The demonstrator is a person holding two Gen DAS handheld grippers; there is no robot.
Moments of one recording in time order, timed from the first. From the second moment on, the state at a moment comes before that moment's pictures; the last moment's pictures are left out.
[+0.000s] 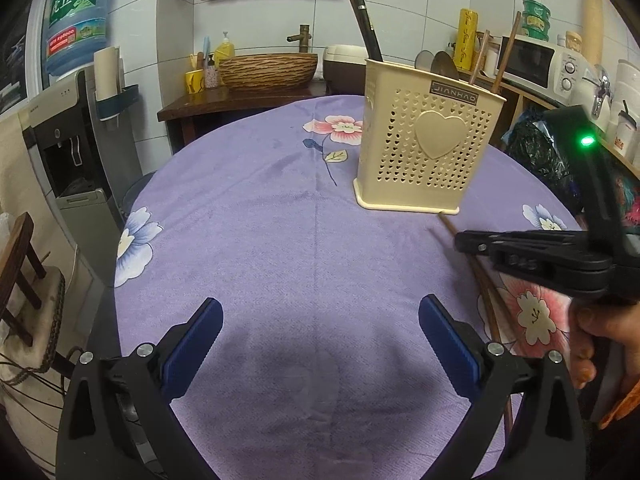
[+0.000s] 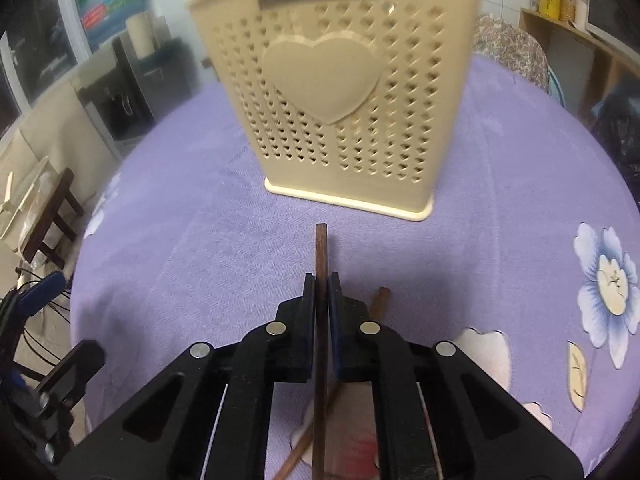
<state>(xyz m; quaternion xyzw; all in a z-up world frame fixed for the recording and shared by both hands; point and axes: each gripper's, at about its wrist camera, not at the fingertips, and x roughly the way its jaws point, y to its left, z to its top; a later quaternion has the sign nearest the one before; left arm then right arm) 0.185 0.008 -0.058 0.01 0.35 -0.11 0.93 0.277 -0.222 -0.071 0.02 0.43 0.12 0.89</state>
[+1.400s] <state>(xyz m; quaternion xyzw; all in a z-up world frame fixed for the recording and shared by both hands) 0.234 -0.149 -0.094 0.09 0.43 -0.19 0.88 0.215 -0.360 -0.085 0.08 0.43 0.02 0.90</state>
